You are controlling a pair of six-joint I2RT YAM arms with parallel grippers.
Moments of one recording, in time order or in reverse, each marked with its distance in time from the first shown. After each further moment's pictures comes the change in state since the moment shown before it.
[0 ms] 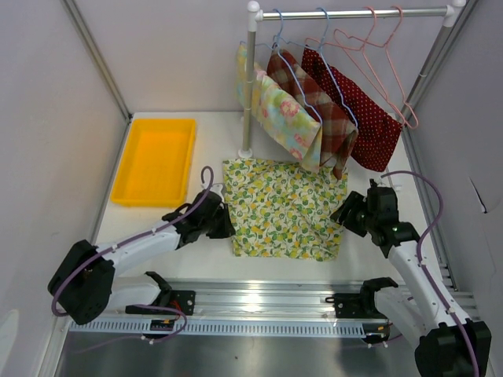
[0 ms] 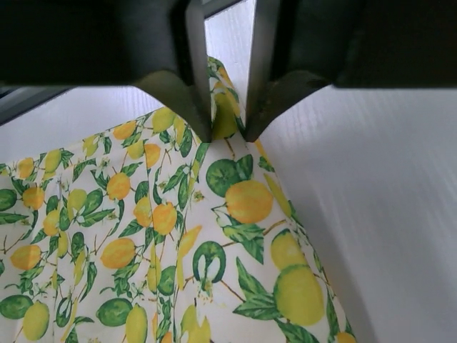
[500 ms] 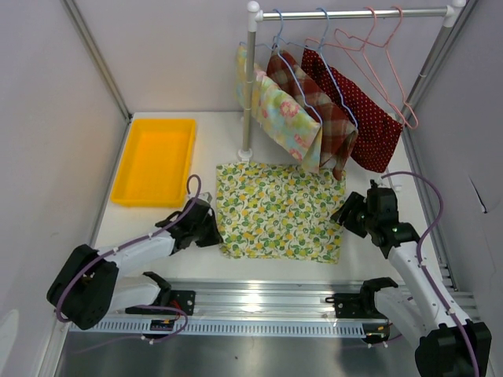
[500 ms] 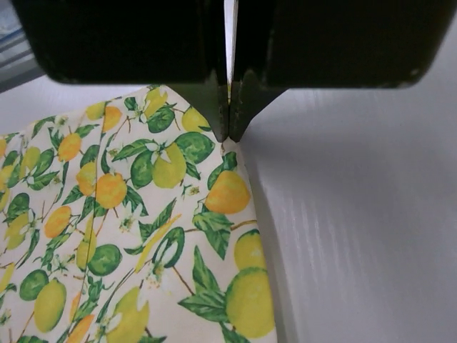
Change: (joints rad) left arm 0.095 -0.038 -0.138 0.016 0.013 -0.052; right arm 0.008 -0.002 -0.003 -0.004 0.019 0.011
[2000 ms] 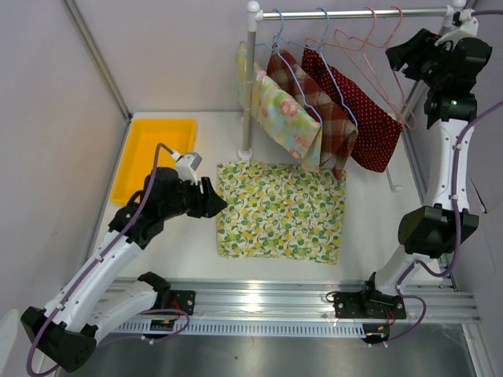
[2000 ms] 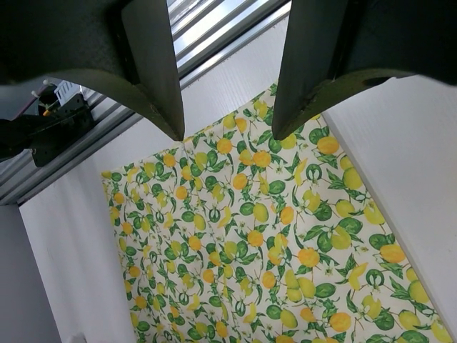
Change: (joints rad) left arm 0.087 -0.323 0.445 -0.354 0.179 0.267; right arm -0.385 0.923 1.492 0.227 -0.326 -0.259
